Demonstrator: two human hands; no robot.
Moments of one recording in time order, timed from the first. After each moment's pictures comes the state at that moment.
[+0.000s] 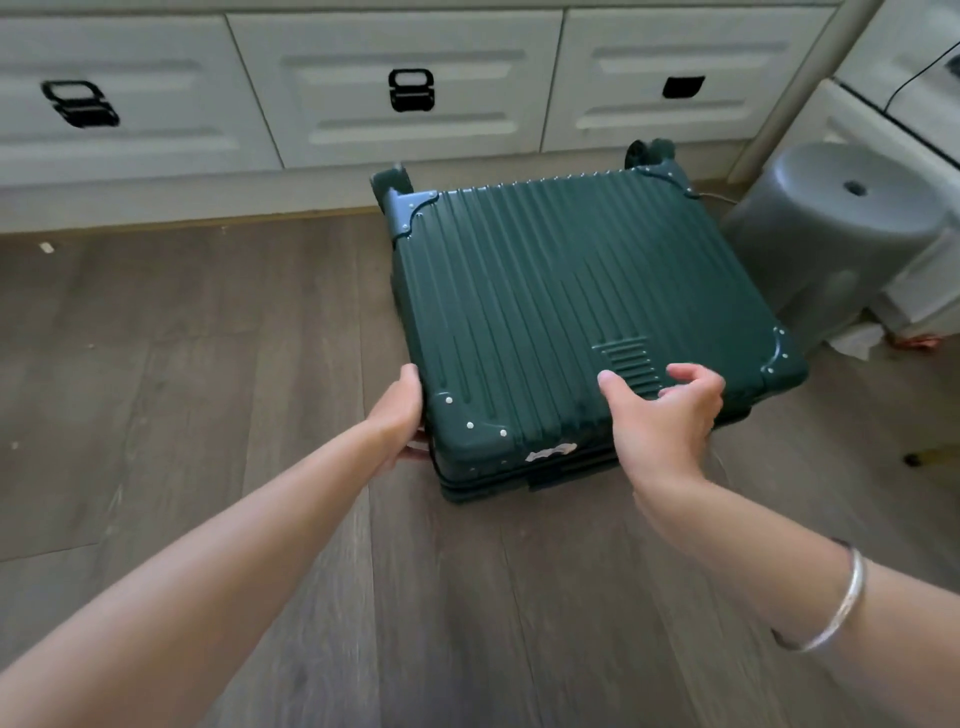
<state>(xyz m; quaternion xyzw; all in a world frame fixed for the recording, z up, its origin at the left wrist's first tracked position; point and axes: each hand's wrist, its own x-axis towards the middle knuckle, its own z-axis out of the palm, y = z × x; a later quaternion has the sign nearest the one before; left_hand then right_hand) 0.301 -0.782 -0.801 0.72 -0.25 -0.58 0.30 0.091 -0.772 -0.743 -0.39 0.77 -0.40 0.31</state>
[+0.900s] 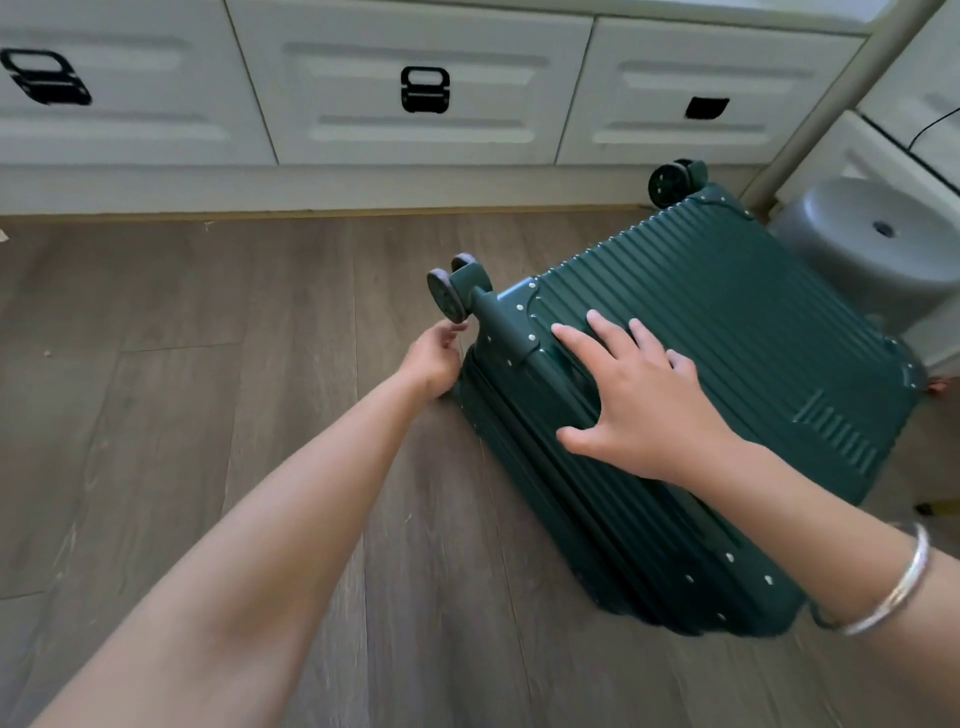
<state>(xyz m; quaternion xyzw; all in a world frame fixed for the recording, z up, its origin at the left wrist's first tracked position) 0.321 -0.891 -0.820 0.70 -0.46 -0.47 0.30 0.114 -0.839 -0.715 -0.82 0.56 0.07 0.08</state>
